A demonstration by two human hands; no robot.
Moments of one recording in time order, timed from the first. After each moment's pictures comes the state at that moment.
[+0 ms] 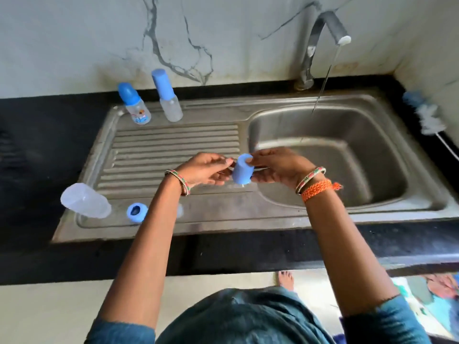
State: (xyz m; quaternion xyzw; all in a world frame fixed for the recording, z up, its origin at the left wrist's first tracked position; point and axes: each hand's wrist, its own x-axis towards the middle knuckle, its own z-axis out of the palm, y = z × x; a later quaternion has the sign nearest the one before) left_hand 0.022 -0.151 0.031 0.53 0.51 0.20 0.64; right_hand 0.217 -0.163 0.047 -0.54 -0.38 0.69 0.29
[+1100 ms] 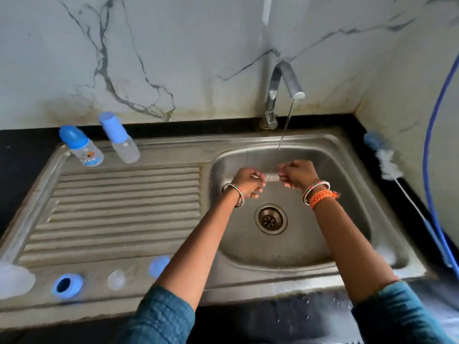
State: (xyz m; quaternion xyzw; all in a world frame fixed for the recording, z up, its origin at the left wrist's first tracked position) left_hand 0.224 -0.035 -0.006 0.50 0.55 0.24 0.63; right_hand 0.375 -0.044 0.004 -0.73 -0.37 0.44 0.37
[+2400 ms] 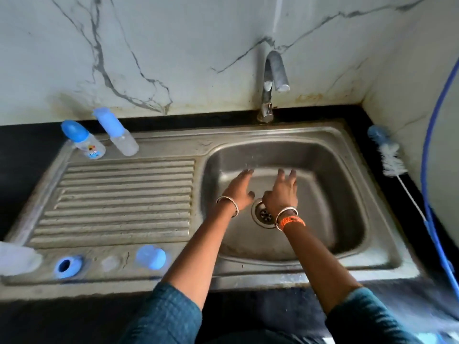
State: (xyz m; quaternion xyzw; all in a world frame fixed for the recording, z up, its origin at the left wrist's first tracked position) left_hand 0.237 -0.050 -0.059 0.74 0.57 0.05 0.35; right_hand 0.363 -0.079 -0.057 -0.80 -0.53 0.27 0.11
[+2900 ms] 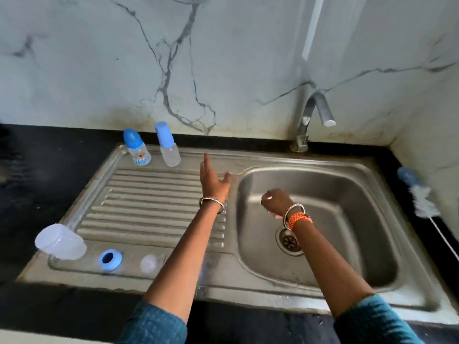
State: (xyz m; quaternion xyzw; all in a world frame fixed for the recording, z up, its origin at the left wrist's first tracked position) left_hand 0.111 -0.041 -0.001 0.50 0.68 0.47 0.25; right_hand 0.281 -0.056 0.006 -0.69 -0.61 0.37 0.10
